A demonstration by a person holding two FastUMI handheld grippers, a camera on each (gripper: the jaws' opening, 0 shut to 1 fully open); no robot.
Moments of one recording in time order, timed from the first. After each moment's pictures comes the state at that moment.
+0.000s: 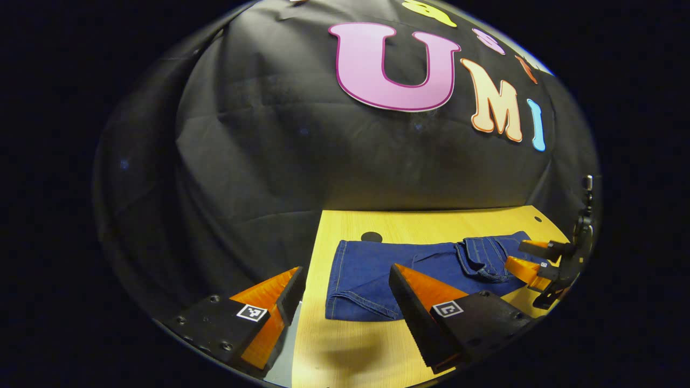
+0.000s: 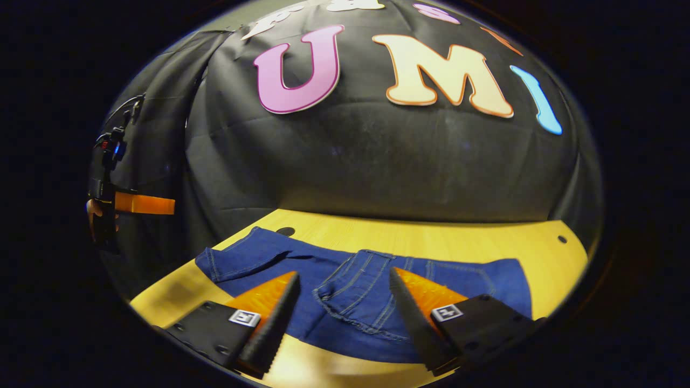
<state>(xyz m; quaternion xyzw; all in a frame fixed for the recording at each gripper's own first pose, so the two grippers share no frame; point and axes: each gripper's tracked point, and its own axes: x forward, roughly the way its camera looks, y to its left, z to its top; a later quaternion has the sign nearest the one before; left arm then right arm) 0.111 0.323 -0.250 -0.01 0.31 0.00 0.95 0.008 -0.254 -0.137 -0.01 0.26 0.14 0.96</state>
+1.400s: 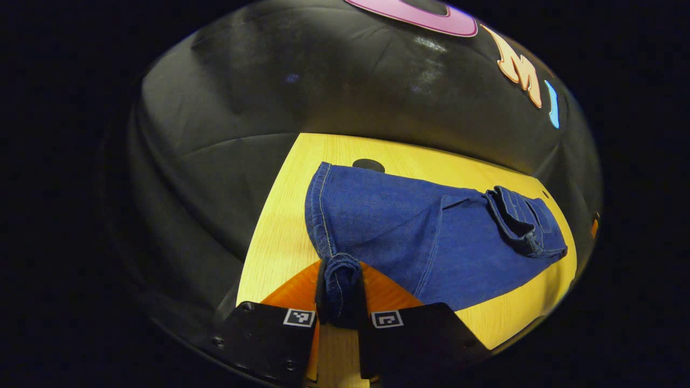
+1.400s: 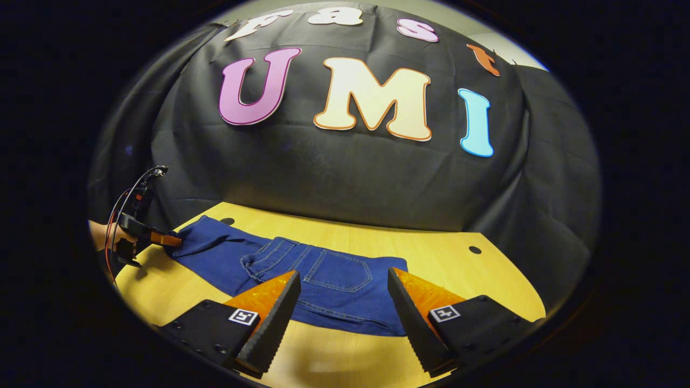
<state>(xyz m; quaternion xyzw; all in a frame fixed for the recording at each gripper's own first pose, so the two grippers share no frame) 0.120 0.311 -0.384 -0.06 0.44 -0.02 0.90 -0.058 -0.392 -0.075 -0.09 0.26 0.01 0.96</state>
